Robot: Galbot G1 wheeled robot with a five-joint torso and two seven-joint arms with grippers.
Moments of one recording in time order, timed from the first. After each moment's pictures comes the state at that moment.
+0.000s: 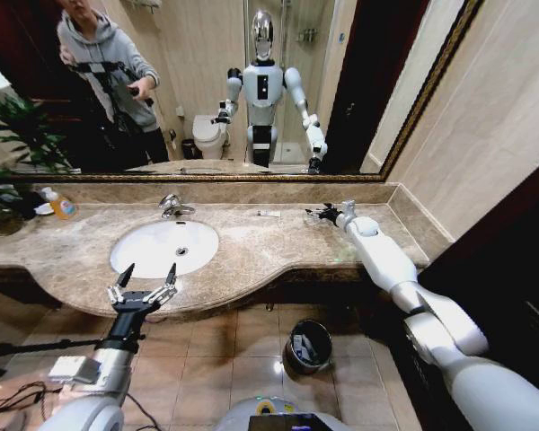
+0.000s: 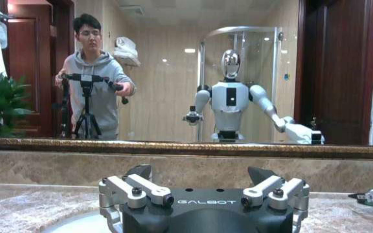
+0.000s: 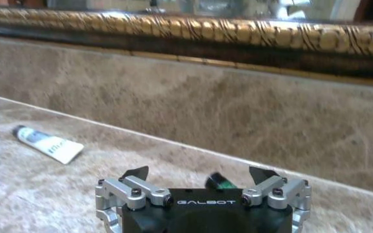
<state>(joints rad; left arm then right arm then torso) 1.84 -1.36 -0.82 -2.47 -0.37 0.04 0.05 -0.19 1.17 0.08 0.70 0.40 -0.17 -0.38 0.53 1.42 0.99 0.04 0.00</state>
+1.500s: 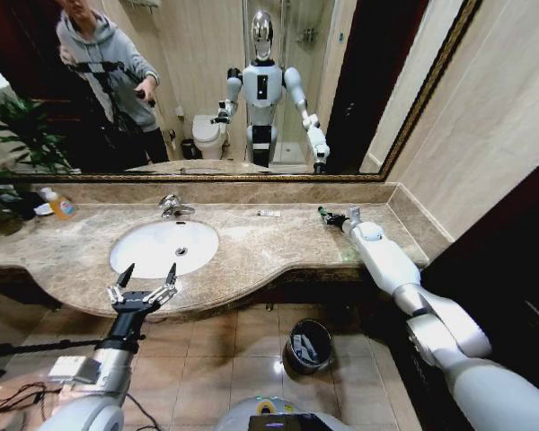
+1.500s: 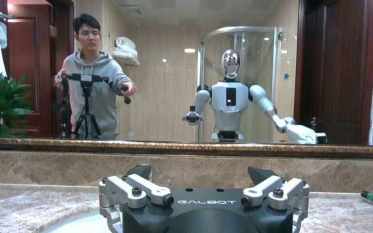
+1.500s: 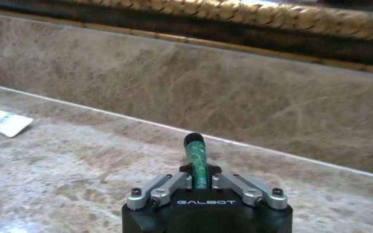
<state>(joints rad) 1.84 -1.36 -0.82 -2.47 -0.37 0.04 0.05 -0.24 1.13 0.13 0.74 0.35 -0.20 -0.31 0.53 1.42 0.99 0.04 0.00</state>
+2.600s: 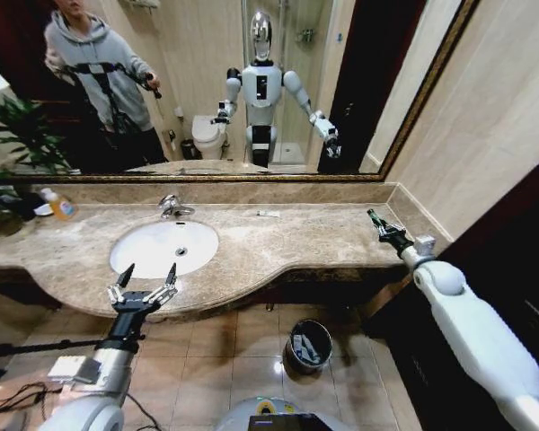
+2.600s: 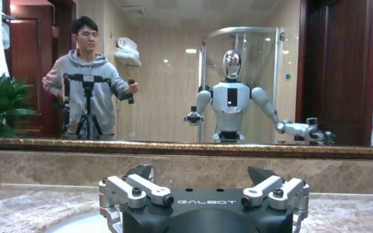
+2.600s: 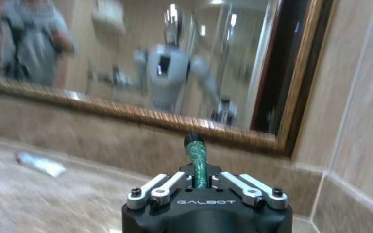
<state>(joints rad) 1.84 -1.36 -0.82 -2.47 -0.37 0.04 0.05 -1.15 0.87 0.69 1.66 0.53 0.03 -0.20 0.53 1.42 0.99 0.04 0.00</state>
